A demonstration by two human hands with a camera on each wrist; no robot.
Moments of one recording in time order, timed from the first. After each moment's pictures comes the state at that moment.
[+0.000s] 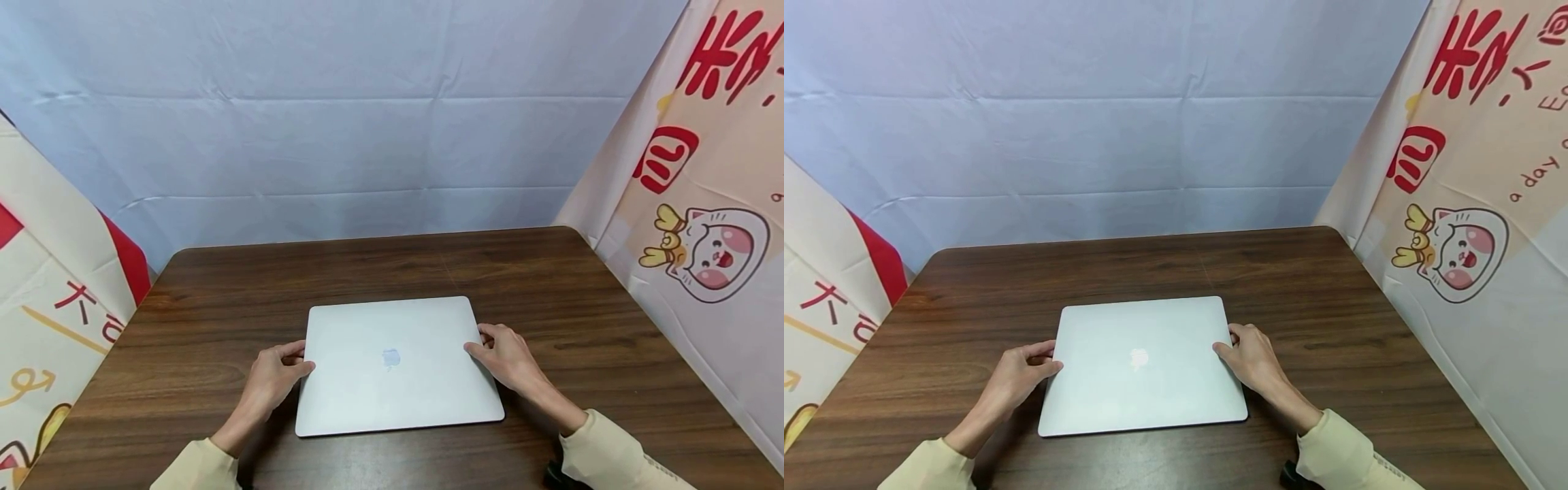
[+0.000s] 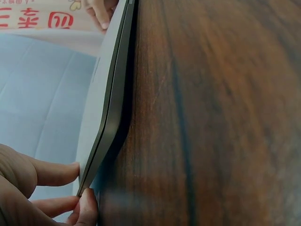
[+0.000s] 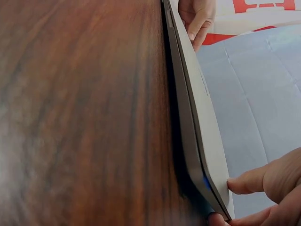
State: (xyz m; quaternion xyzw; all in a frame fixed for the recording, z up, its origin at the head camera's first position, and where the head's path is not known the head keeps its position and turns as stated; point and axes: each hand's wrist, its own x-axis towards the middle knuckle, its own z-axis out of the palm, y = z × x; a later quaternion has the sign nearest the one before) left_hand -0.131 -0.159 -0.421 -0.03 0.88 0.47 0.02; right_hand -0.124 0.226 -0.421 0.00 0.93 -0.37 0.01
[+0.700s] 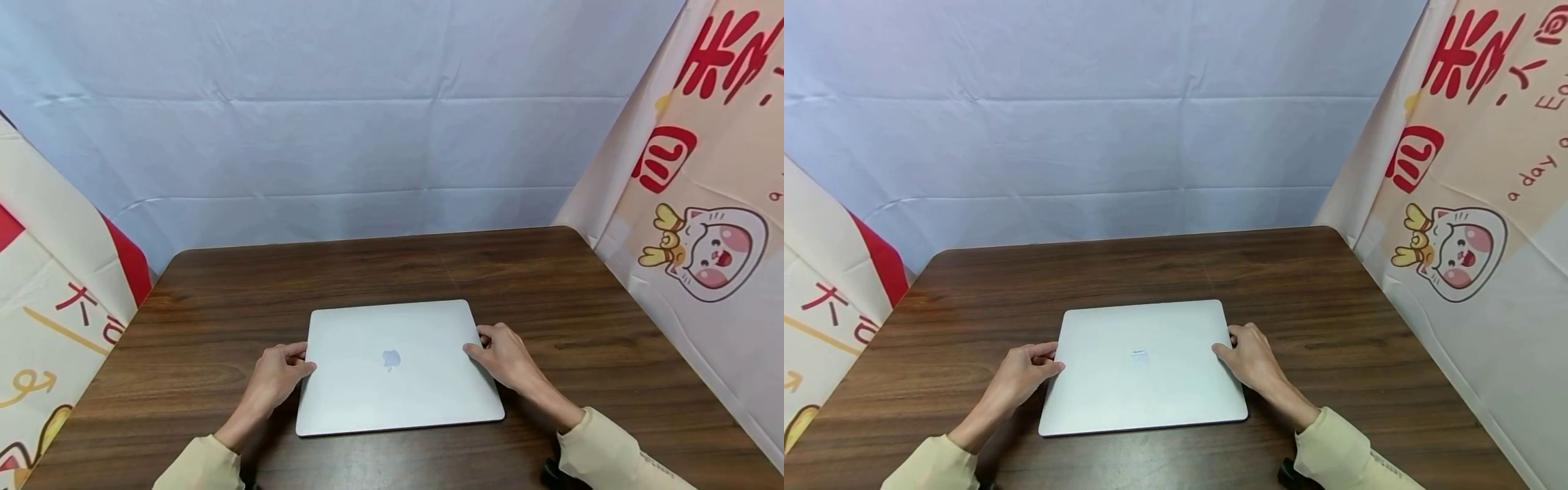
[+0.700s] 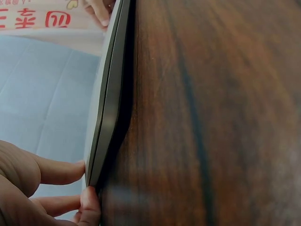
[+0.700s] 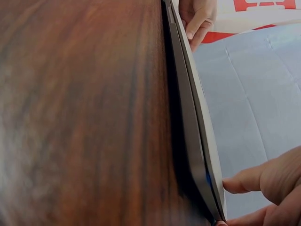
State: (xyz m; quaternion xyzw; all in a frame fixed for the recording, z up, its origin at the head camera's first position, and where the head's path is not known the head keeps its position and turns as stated) left_hand -0.134 -0.159 -0.422 0.00 0.90 0.43 0.03; right_hand -0.127 0.226 -0.422 -0.01 0.93 -0.36 0.02
